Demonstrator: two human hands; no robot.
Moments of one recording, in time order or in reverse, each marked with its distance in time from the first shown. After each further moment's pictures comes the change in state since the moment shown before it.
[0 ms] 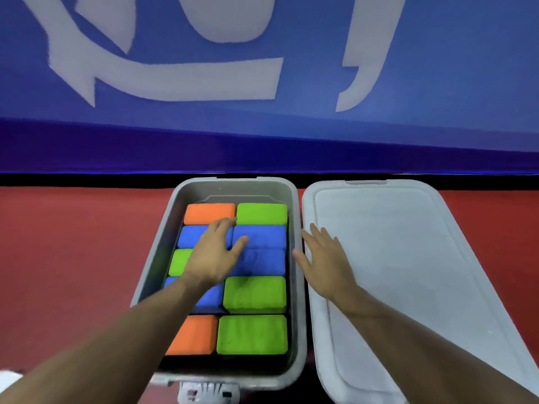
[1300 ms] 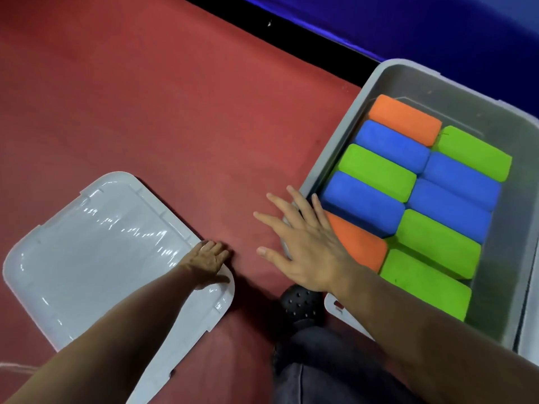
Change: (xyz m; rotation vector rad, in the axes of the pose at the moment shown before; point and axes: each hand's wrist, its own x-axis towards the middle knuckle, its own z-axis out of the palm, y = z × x) left_hand -0.250 -0.422 0.064 0.609 -0.617 -0.165; right_hand -0.075 -0.294 0.199 -0.224 -0.480 -0.793
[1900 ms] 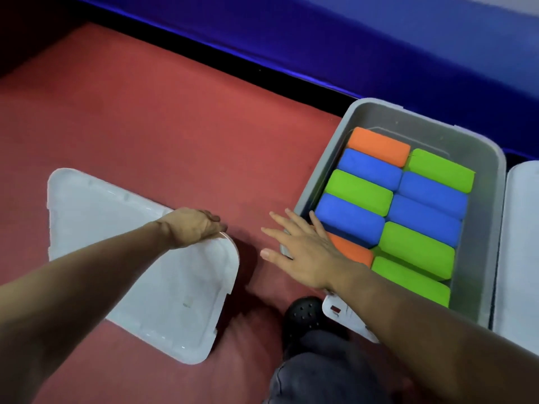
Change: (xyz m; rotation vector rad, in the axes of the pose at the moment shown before) left_hand -0.054 -0.070 -0.179 0.238 0.193 0.256; right_hand -0.007 -0.010 -0.037 0.125 -0.137 0.103
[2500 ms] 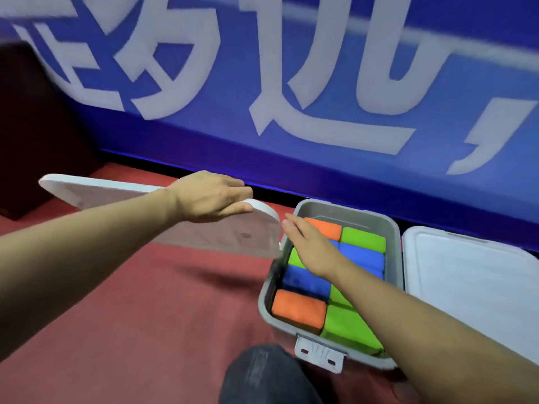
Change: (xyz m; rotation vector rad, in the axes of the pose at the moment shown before) left_hand -0.114 0.052 -0.337 0.247 0.769 0.179; right_hand -0.128 -0.061 -0.177 0.606 0.522 0.184
